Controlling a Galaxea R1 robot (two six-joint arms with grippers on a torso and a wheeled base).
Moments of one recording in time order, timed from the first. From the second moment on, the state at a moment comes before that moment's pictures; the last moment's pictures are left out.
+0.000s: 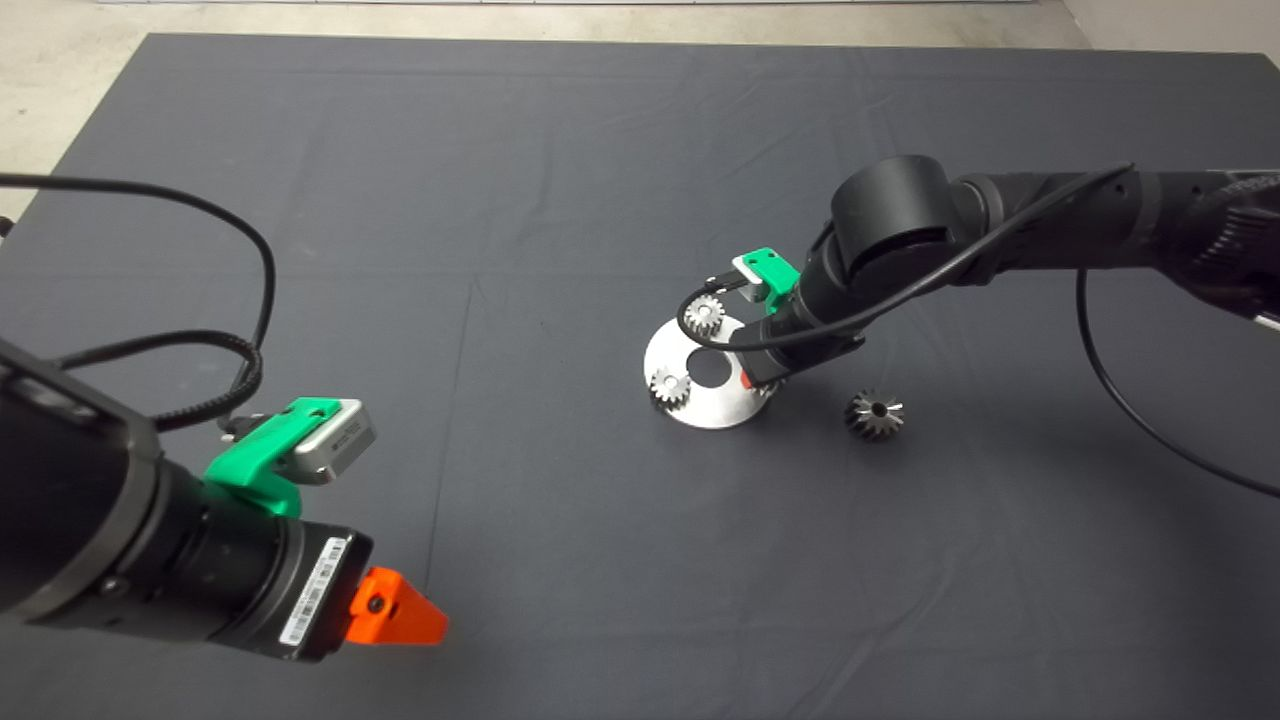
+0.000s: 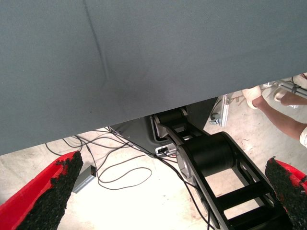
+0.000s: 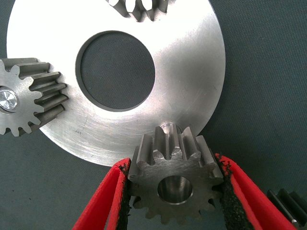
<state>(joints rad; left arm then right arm) -0.64 2.07 -0.36 -0.02 1.28 -1.53 0.34 2.67 -1.11 -0.44 -1.49 1.22</state>
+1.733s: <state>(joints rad) -0.64 2.07 -0.36 -0.02 1.28 -1.53 0.34 2.67 -1.11 -0.44 -1.50 1.23</state>
